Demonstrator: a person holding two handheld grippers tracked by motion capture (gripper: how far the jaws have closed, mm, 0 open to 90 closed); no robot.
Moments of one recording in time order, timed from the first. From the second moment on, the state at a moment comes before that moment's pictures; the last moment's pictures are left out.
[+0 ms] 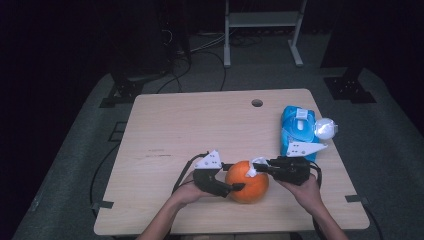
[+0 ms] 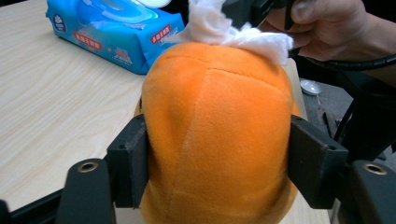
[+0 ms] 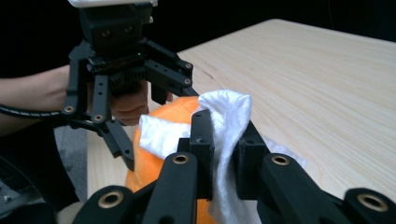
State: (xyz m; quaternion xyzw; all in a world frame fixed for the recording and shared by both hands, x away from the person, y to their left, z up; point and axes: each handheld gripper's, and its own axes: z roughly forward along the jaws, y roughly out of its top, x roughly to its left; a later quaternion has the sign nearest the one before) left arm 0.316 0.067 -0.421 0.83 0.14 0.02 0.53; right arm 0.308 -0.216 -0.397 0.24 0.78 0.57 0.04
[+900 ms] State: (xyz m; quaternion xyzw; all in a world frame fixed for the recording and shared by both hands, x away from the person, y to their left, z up) left arm 0.310 0.061 -0.406 0.85 0.15 0.05 0.51; right arm 0.300 -0.210 -0.385 0.23 0.79 0.57 0.09
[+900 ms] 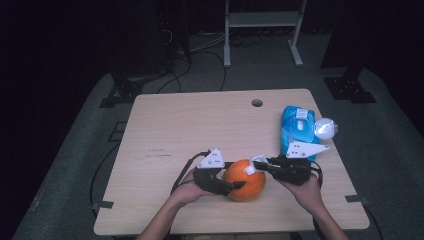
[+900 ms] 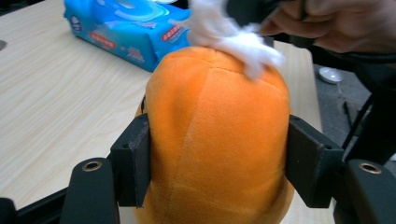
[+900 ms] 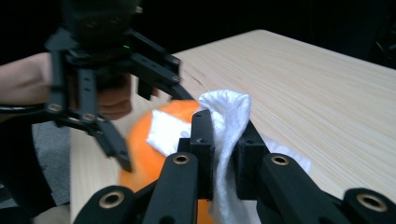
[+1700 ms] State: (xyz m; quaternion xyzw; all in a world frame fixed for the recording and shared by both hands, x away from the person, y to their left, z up) left arm 0.294 0.040 -0.411 0.86 0.15 0.08 0.49; right arm 0.285 -0.186 -0.379 0.18 0.81 0.54 0.12
